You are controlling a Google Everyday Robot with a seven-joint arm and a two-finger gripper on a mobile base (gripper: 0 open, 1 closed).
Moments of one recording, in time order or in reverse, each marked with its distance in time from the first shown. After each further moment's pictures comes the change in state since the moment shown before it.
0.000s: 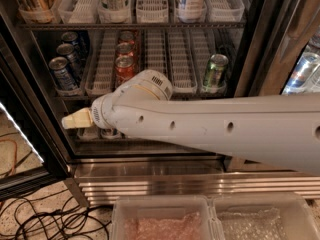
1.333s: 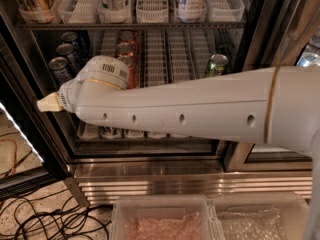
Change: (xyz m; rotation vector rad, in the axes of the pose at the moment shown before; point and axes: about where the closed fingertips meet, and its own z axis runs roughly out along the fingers) arm -0.067 0.045 0.039 0.012 -0.110 -0.102
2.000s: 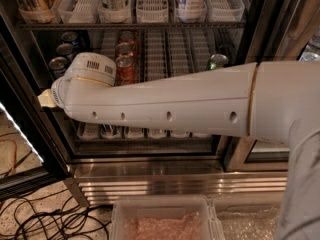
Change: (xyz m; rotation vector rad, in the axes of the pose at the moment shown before) arm -0.013 0.006 0.015 0.033 -0.006 -0.020
